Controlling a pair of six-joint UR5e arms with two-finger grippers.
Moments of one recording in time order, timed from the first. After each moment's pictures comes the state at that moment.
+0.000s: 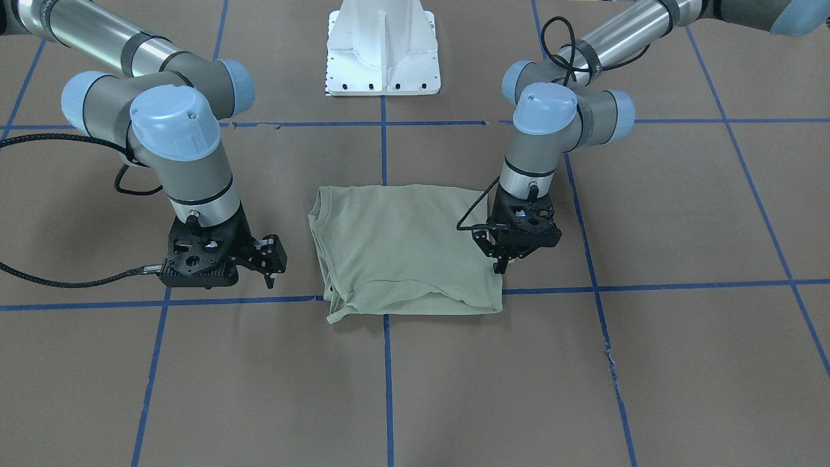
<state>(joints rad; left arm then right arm) -0.64 -2.11 -1.55 -1.99 -1.65 -1.09 0.81 -0.95 1.58 -1.49 1.86 0.99</state>
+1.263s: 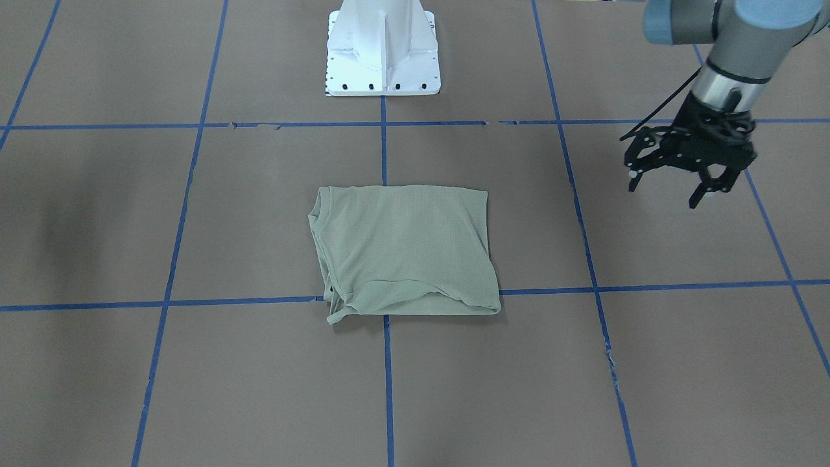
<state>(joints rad) -1.11 -1.58 -2.08 -1.77 -2.10 -0.37 1.47 -1.20 1.50 -1.76 2.25 -0.12</state>
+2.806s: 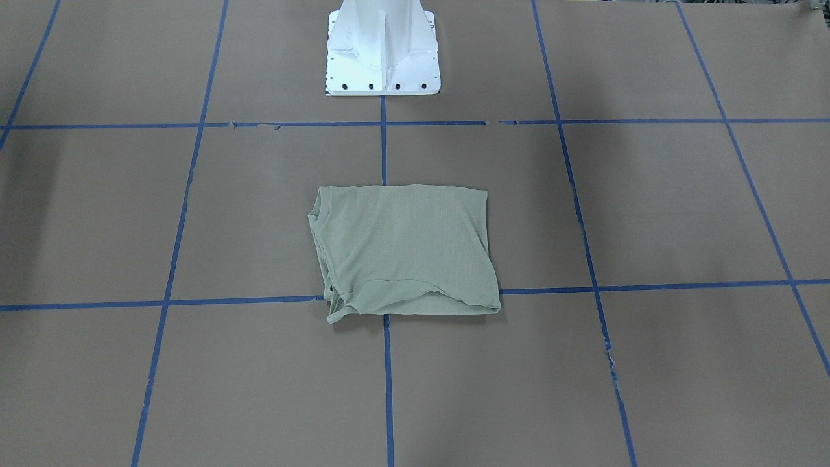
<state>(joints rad) -1.54 -1.45 -1.85 -1.43 -2.32 0.07 1.57 -1.54 1.67 -1.75 2.31 -0.19</state>
